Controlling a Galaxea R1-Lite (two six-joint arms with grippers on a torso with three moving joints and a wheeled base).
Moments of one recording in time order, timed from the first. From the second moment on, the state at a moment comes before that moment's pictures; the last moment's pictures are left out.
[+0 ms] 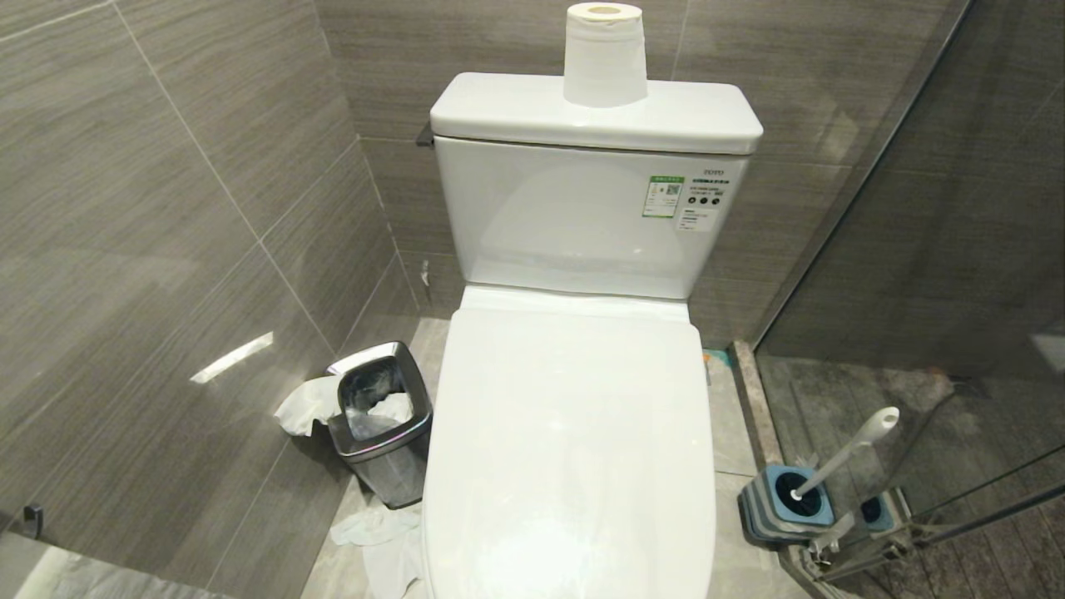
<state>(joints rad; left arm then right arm) -0.14 0.59 -1.42 0.95 -0.14 0.09 0.01 0.00 0.00 0.00 0.00 -0.01</state>
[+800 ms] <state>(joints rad) 0.01 0.21 -0.99 0.85 0.05 0.22 0.01 0.00 0.00 0.00 0.00 -0.01</state>
